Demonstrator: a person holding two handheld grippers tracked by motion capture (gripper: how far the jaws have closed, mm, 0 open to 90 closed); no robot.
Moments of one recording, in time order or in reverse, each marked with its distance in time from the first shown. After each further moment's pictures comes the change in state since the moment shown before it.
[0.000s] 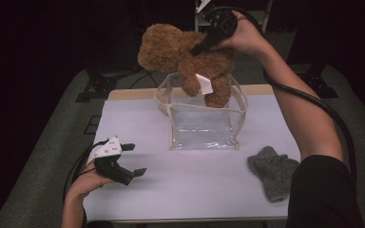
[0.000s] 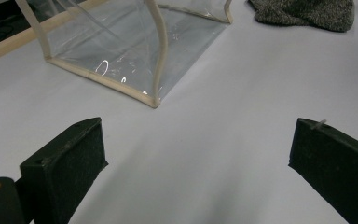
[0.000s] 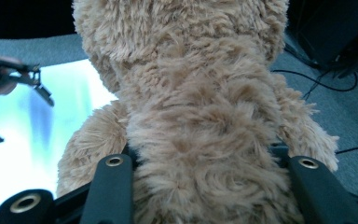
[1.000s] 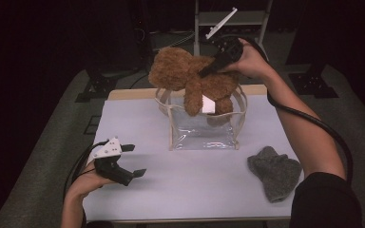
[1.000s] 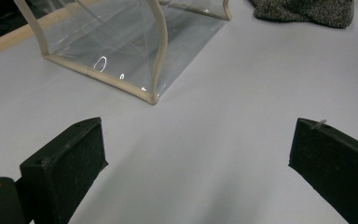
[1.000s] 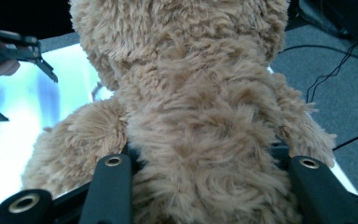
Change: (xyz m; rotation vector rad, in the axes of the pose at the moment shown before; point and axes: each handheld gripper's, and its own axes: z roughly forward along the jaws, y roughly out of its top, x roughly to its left) left arm 0.000 -0.002 0.000 0.011 -0.003 0.005; right arm -0.002 -0.064 0.031 0.023 0.065 0.111
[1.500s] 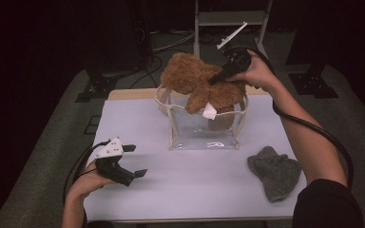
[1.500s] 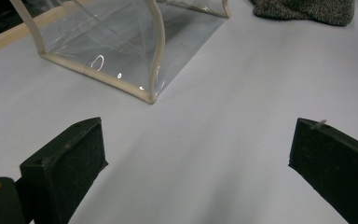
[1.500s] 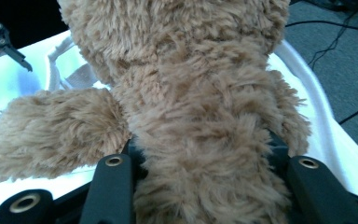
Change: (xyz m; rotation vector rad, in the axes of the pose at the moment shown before) left arm -0.001 0.001 0.003 0.010 -0.005 0.004; right arm -0.021 -0.042 0.009 0.004 -0.026 0.107
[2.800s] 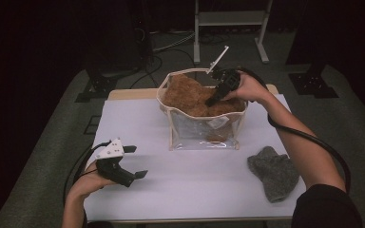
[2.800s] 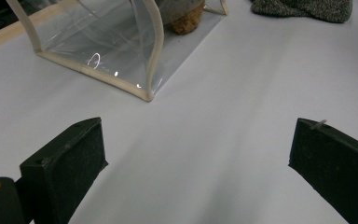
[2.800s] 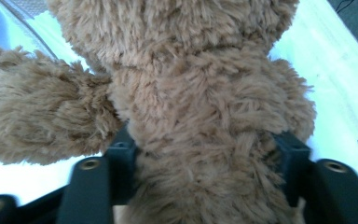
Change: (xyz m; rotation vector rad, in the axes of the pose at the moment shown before) left arm -0.002 -0.001 0.000 0.005 -0.004 0.000; right arm 0.013 -0.024 0.056 0.220 -0.002 -0.042
